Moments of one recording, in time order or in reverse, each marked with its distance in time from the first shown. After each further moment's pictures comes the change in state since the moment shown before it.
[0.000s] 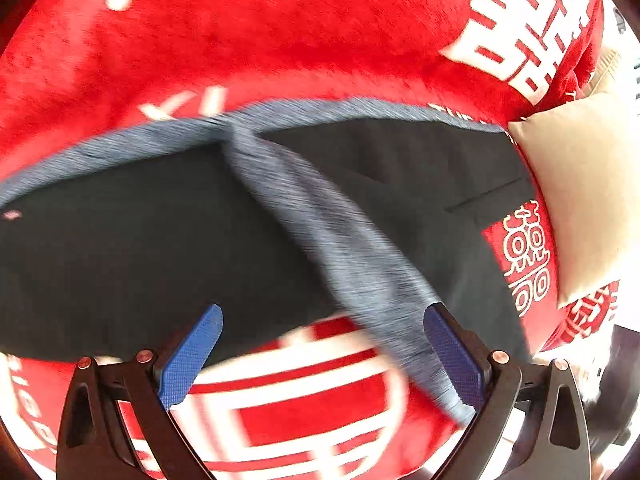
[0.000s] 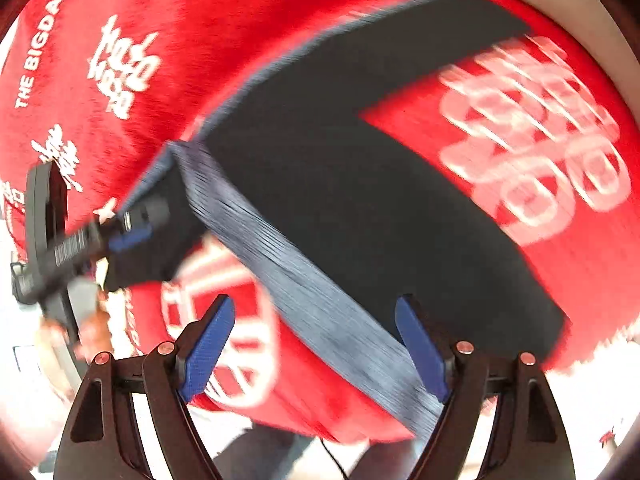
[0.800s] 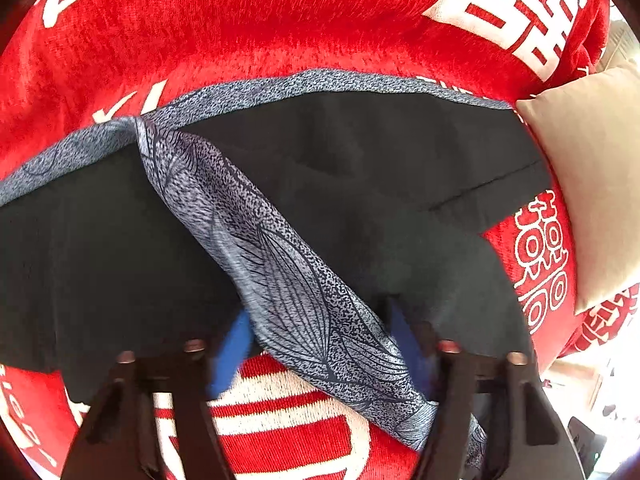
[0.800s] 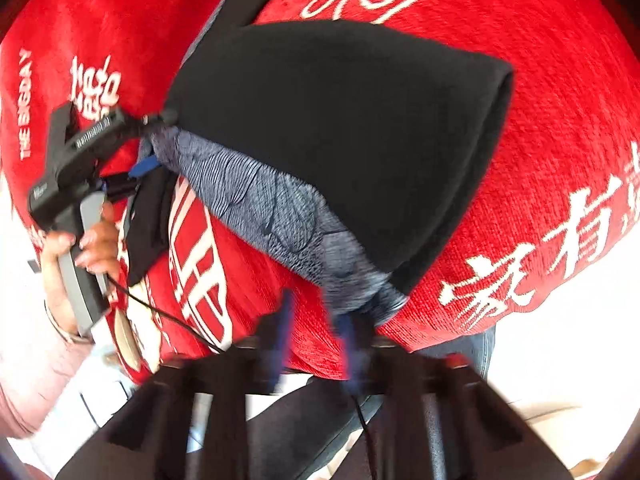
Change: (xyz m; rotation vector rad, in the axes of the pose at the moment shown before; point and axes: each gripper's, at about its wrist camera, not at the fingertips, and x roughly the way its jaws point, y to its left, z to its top) left arm 0.043 -0.034 0.019 0.041 0.020 0.047; right arm 0.025 -0.072 -0.088 0.252 0.035 0.181
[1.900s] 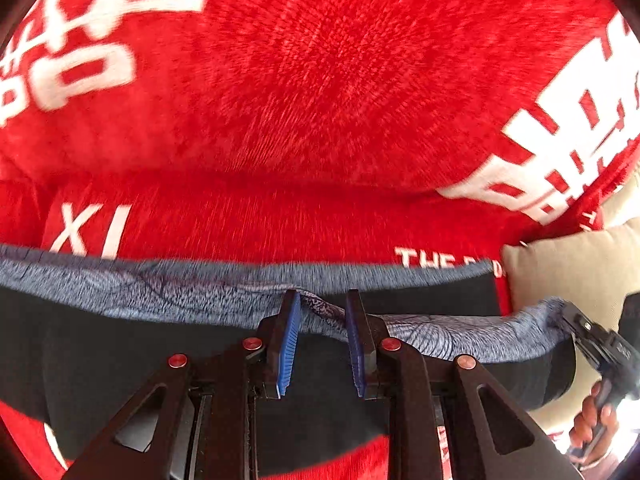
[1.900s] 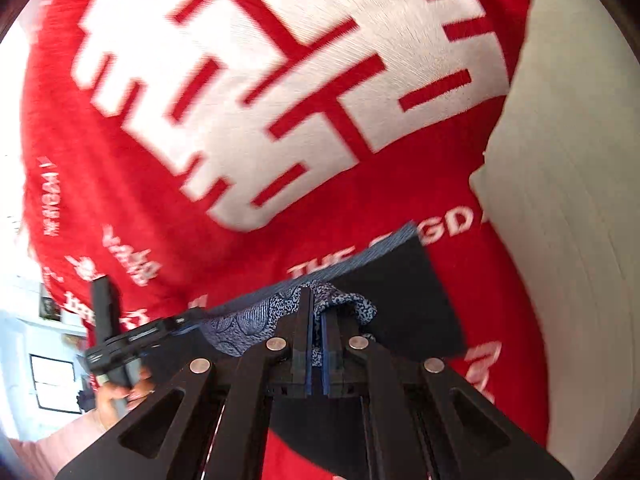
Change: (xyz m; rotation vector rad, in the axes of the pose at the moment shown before) left arm -0.010 0.002 0.141 -0.241 -0.116 -0.092; right arm -0.111 0.099 0.348 -0.332 -0.207 -0.026
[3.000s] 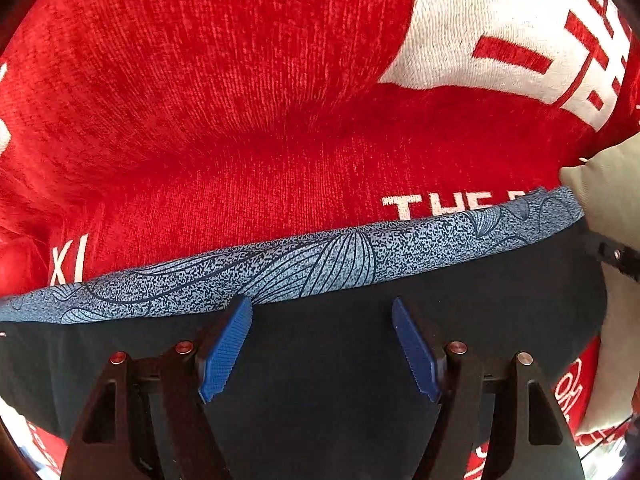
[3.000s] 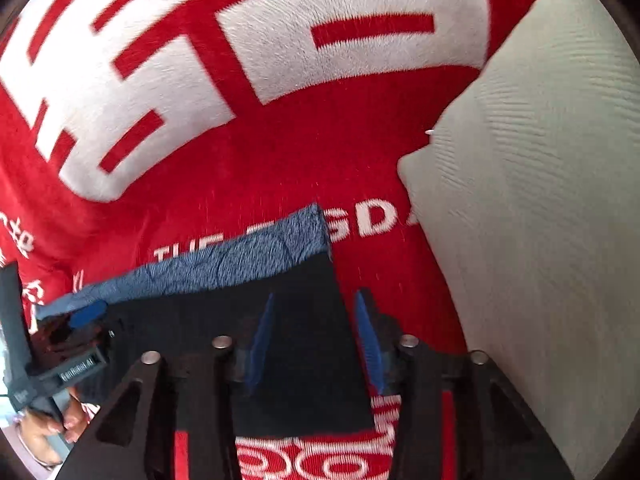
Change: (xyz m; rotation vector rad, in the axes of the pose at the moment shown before) left arm 0.075 -0.076 -0.035 0.243 0.035 0.280; right arm 0.066 -0.046 0.009 -0.085 0.125 -0.307
